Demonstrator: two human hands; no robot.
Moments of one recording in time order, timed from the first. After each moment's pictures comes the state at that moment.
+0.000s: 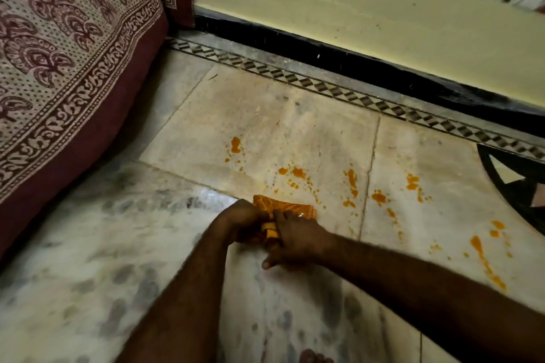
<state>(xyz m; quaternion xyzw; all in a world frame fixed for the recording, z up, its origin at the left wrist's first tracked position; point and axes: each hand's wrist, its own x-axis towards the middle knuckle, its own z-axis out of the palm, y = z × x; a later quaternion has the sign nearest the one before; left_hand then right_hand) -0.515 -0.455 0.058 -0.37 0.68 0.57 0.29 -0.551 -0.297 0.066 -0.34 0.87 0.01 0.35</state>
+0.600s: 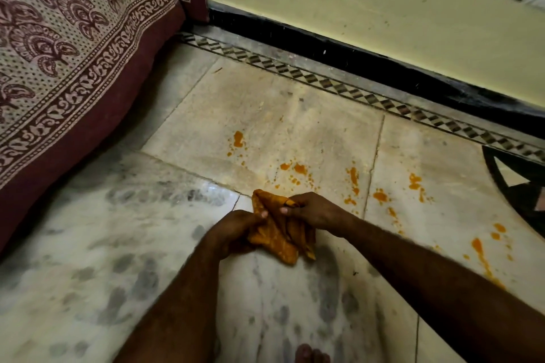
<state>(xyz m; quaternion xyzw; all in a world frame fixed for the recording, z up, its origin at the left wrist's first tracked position) -0.481 -0.455 0.021 -0.37 0.59 0.67 0.25 -0.597 -0.276 0.069 -0.18 0.83 -0.31 0.43</state>
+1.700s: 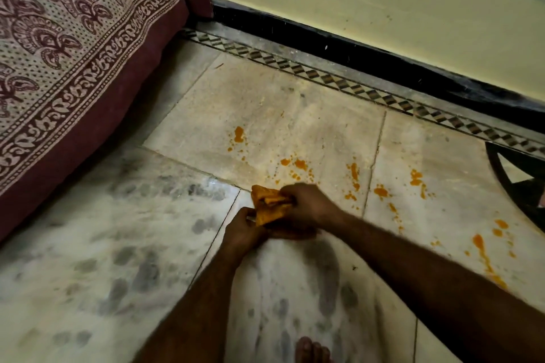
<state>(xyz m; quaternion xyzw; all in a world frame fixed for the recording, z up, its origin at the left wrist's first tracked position) -0.461 -0.426 0.007 -0.39 0.68 0.61 0.14 -0.594 -0.286 0.074 -0.34 0.87 -0.18 0.30</state>
